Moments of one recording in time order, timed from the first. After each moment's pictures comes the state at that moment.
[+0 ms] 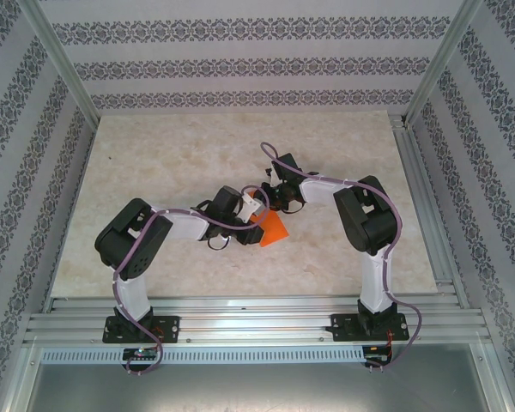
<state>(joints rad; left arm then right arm) -0.64 1.85 0.88 0.09 0.54 -0.18 0.49 2.06 1.27 -0.23 -0.45 0.61</state>
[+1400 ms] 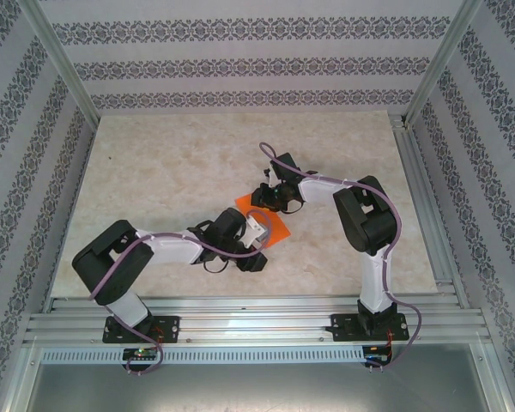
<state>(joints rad) -0.81 1.62 0.70 0.05 0.54 -0.25 0.50 2.06 1.29 -0.27 -0.47 0.60</state>
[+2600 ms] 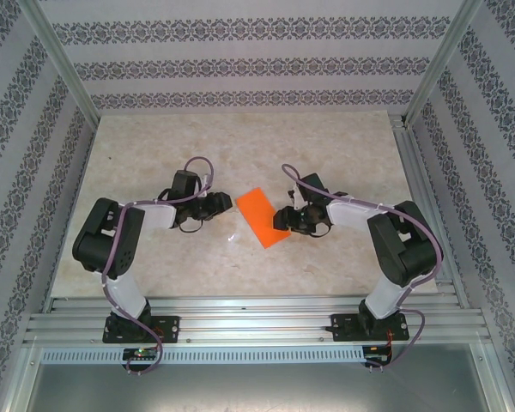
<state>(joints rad) -0.31 1.79 0.82 0.17 0.58 -0.75 0.46 1.70 0.87 -0.31 -0.41 0.48</state>
